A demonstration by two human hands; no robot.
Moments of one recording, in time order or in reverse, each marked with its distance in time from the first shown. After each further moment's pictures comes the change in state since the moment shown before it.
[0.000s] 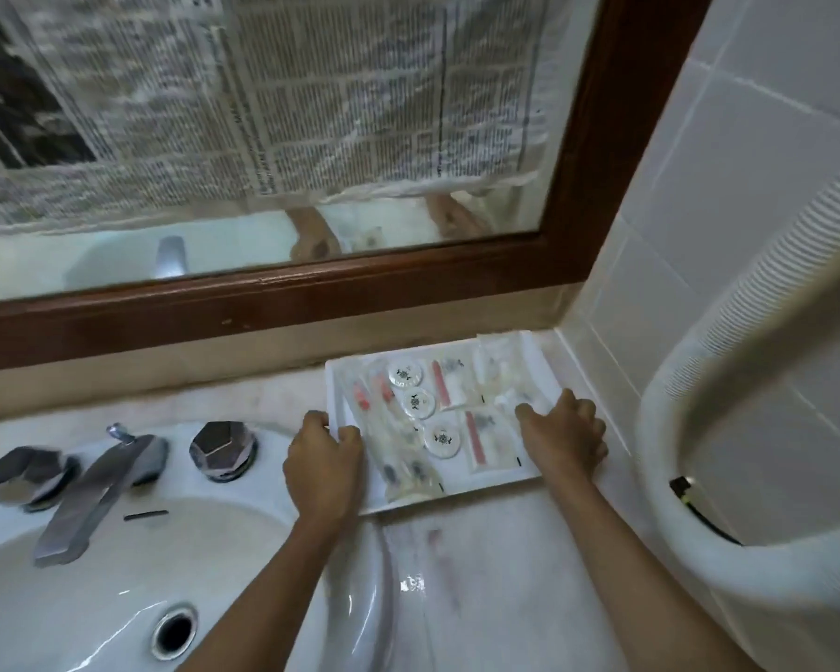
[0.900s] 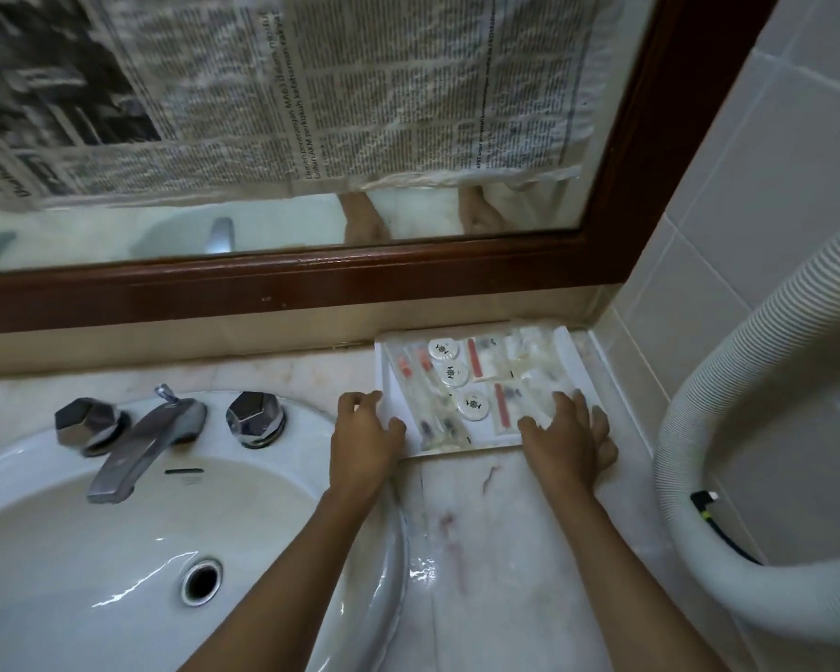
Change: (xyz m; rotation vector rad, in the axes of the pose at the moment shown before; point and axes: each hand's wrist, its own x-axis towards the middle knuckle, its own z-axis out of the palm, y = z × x) left_hand -0.008 0.004 0.005 0.009 -0.203 0.138; right_hand -0.009 0.009 0.022 -0.032 -0.047 -0.201
